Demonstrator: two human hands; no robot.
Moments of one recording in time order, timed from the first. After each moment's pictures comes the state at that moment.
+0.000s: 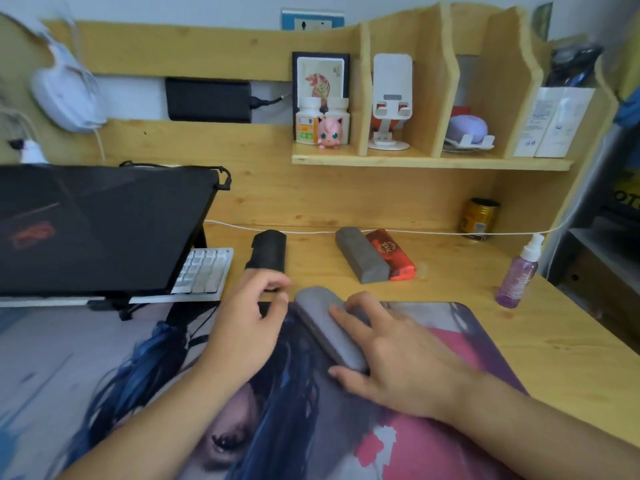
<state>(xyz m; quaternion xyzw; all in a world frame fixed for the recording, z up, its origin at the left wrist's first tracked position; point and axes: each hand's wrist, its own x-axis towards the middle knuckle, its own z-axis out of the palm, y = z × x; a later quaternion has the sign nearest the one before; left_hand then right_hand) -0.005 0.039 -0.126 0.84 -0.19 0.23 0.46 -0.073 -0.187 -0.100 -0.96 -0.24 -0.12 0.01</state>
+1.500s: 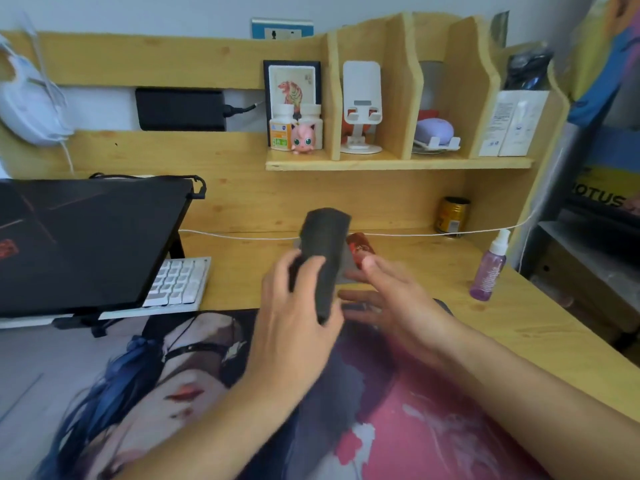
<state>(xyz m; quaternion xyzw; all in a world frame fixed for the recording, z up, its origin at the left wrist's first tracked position) -0.036 -0.034 -0.107 0.85 -0.24 0.31 0.35 -0.040 -0.201 -0.080 -0.66 -0.01 -0.01 0.75</state>
